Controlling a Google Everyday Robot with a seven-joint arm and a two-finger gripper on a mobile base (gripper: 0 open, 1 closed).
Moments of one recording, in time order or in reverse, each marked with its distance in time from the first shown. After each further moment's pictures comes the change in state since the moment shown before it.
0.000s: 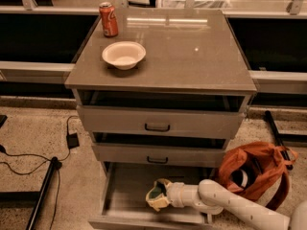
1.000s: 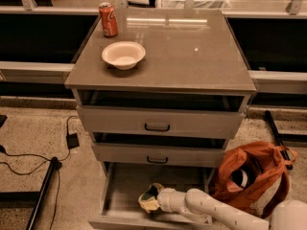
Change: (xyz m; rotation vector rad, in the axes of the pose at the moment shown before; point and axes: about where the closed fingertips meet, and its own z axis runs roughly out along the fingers) arm 0.041 -0.016 0.062 0.117 0.002 0.085
